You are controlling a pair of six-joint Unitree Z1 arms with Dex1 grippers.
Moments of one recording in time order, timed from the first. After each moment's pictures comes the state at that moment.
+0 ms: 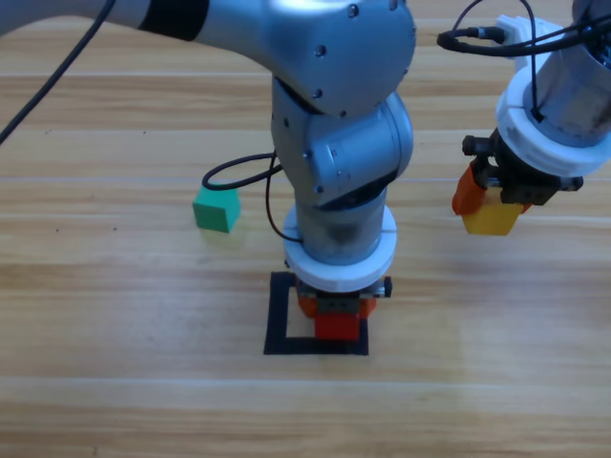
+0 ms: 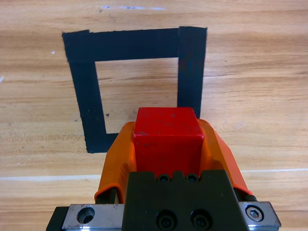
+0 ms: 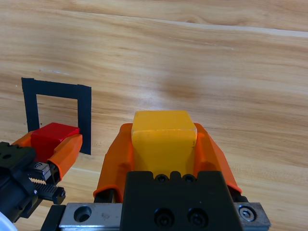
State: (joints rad) arm 0 -0.97 2.29 -1.82 0.99 0.14 -1.03; arm 1 0.73 1.96 -1.44 0.75 -0.03 0.62
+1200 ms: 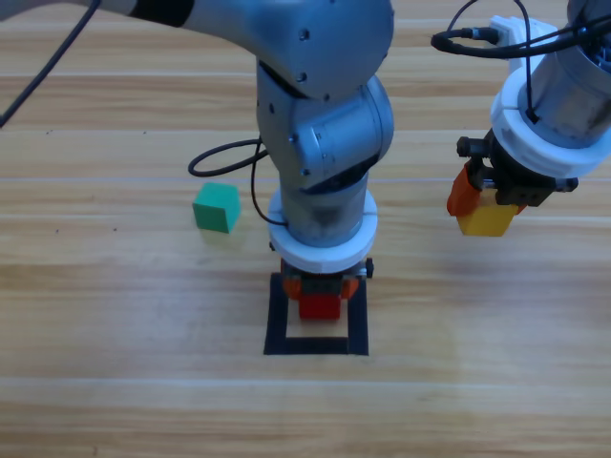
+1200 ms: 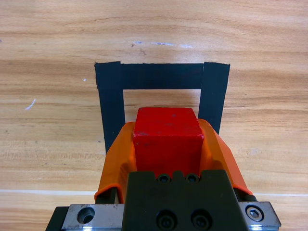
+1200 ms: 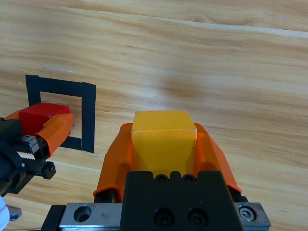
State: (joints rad) arm 0 -0.93 2.30 -1.82 0.99 0.17 -1.02; arm 1 0.74 1.96 -1.45 0.75 -0.02 0.62
